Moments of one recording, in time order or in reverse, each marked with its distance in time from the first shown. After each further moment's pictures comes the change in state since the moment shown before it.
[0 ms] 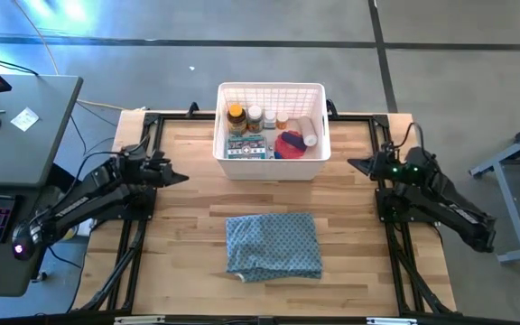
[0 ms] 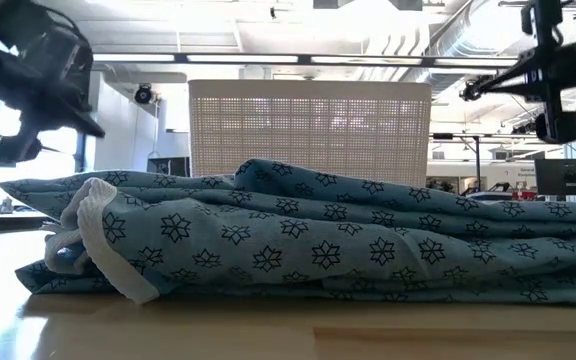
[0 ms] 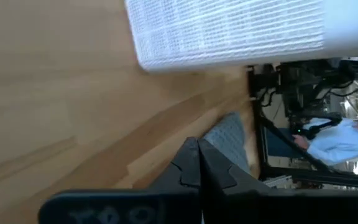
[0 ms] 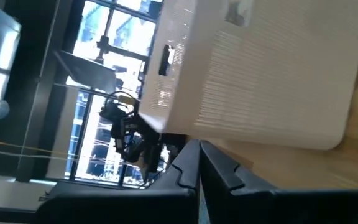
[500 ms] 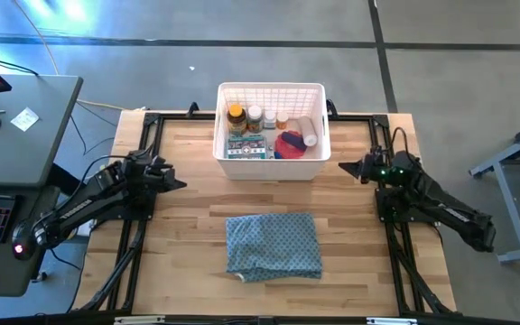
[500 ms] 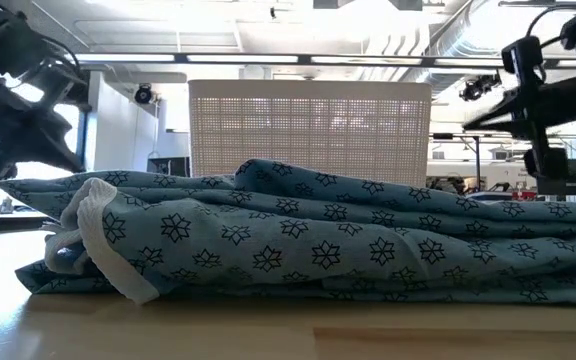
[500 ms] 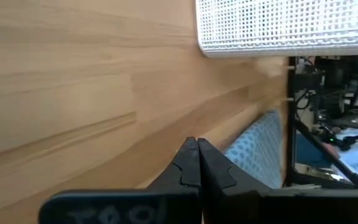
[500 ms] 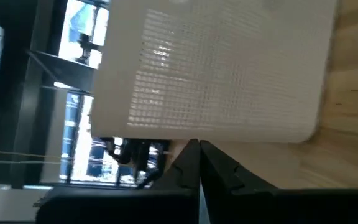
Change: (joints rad) left arm 0.000 -0.090 -0.103 -0.128 -0.015 -0.040; right arm 0.000 -0.004 -0.190 0.146 -0.004 0.036
